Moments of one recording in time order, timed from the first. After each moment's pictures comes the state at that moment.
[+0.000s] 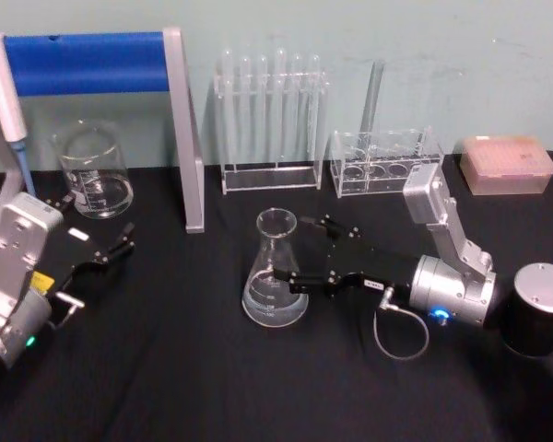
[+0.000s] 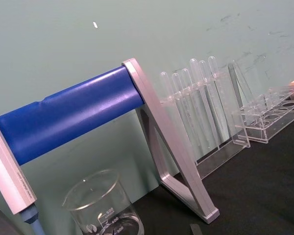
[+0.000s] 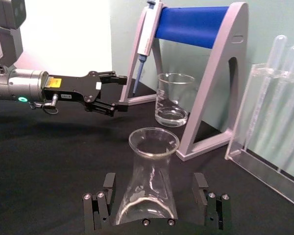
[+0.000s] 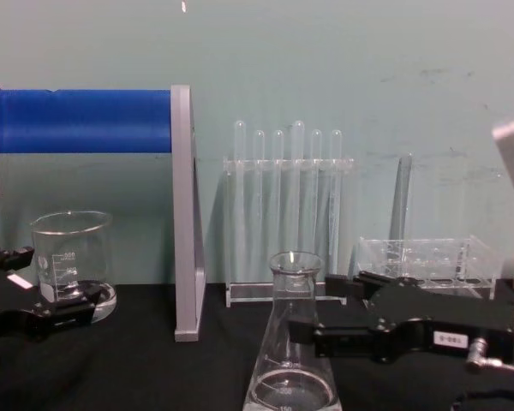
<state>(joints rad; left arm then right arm) -0.20 0.60 0.45 -1.41 -0.25 -0.12 0.03 0.47 0.39 -0.56 -1.13 0.44 -0.15 0.78</state>
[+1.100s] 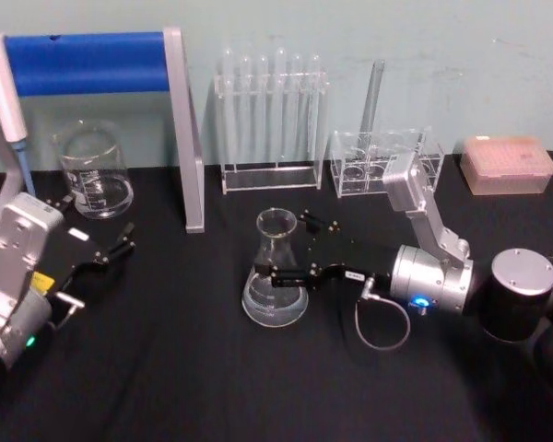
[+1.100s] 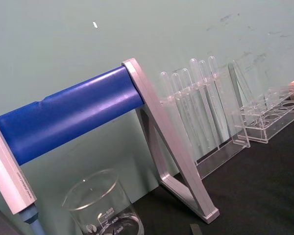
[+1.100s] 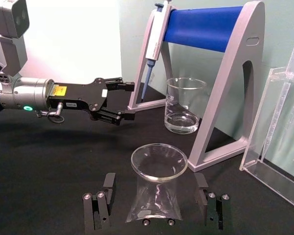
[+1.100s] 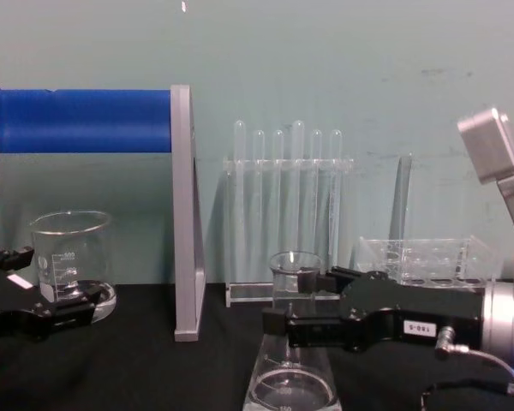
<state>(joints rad) -0.20 0.60 0.45 -1.41 -0.25 -0.12 0.03 0.55 0.34 -0.60 -1.03 0.47 -0.15 0.82</state>
